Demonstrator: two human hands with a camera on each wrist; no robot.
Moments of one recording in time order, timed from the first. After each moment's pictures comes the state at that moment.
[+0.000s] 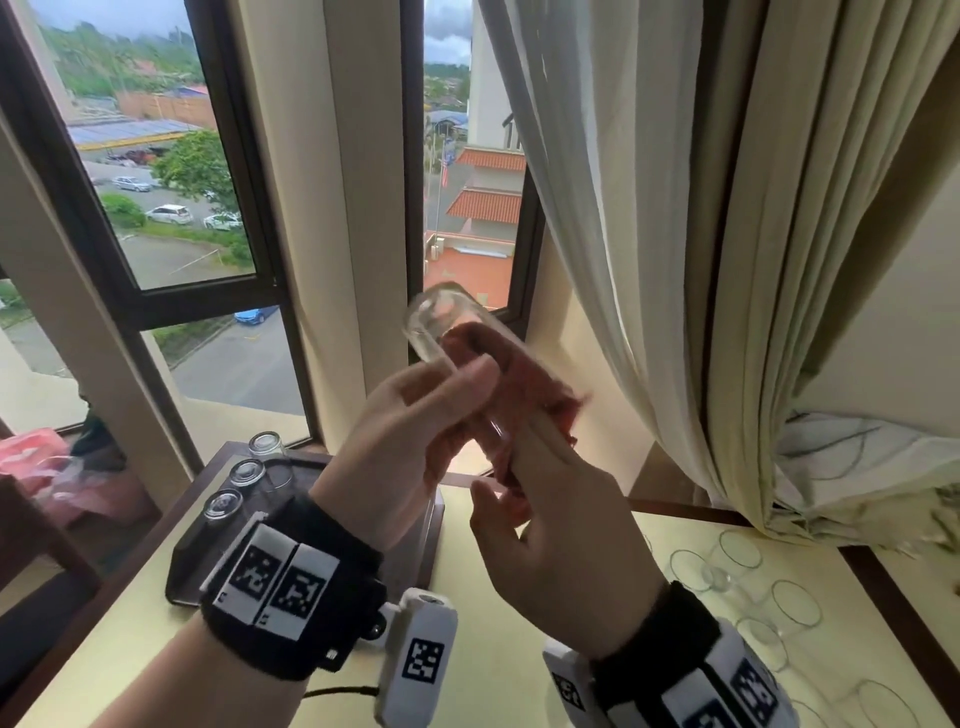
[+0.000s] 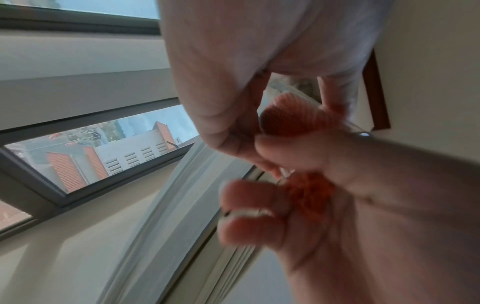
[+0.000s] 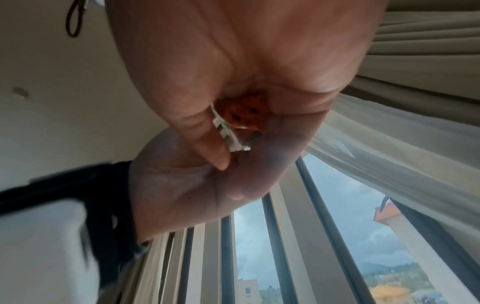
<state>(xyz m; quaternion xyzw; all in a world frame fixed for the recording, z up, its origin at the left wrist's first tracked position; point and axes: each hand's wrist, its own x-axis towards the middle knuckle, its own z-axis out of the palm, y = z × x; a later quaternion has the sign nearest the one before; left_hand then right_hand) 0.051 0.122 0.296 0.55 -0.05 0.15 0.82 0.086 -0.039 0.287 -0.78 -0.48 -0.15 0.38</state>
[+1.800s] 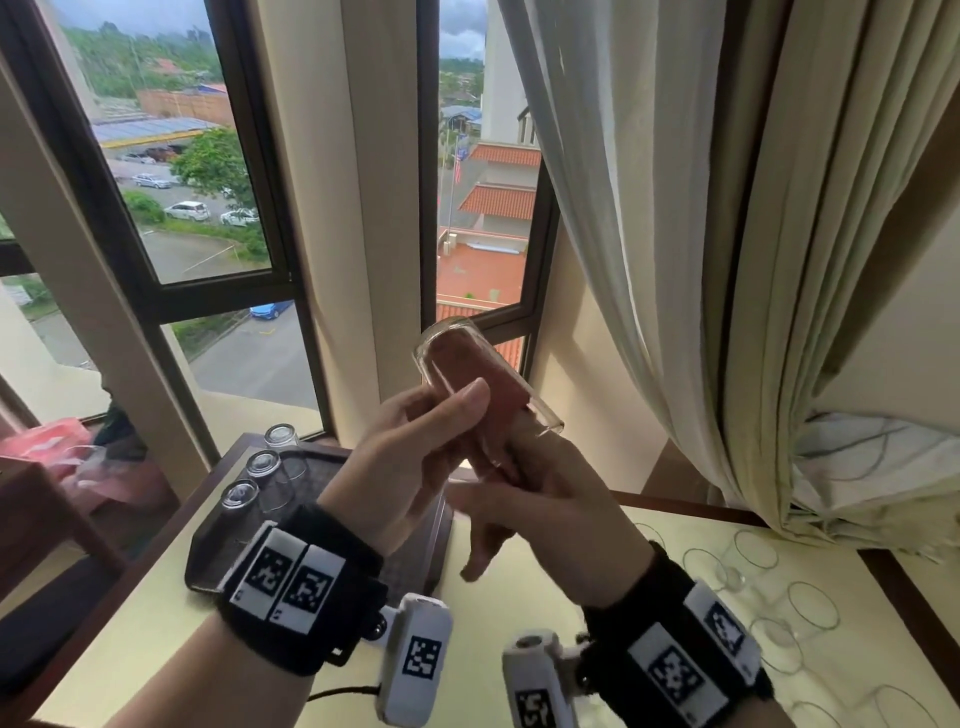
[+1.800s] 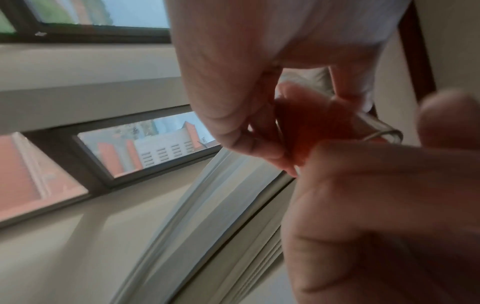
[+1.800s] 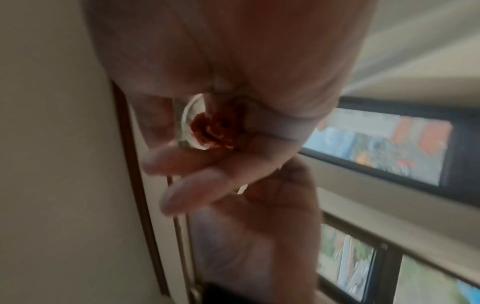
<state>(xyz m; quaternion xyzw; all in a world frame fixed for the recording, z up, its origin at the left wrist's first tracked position) 0.045 0.128 0.276 0.53 0.04 0.15 0.83 0.095 -0.023 0.286 -0.56 -0.42 0.27 0.66</state>
